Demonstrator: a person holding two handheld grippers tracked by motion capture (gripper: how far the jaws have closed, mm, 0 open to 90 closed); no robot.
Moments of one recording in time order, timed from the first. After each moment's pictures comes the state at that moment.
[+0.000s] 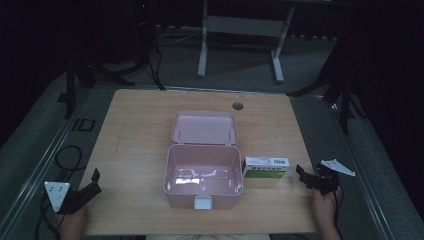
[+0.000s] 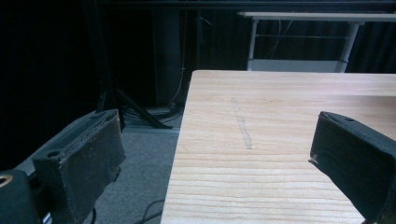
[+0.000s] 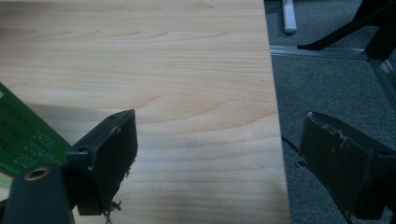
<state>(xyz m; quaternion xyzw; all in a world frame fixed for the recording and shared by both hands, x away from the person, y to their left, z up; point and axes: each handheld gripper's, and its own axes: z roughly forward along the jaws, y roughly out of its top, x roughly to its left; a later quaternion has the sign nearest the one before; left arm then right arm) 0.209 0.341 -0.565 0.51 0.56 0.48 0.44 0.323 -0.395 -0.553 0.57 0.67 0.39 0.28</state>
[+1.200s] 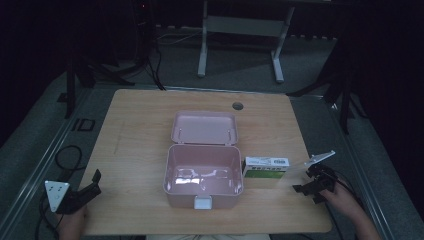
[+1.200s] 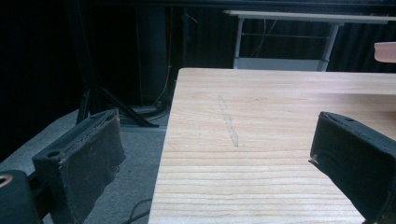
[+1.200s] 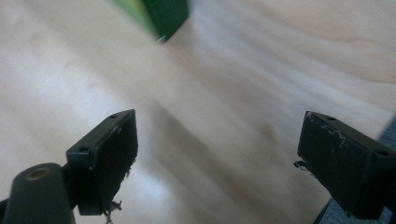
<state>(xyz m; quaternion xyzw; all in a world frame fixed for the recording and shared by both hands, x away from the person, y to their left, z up) 0.209 0.343 -0.565 0.52 0.55 0.46 0.46 0.337 -0.381 -0.517 0.38 0.90 0.20 0.07</state>
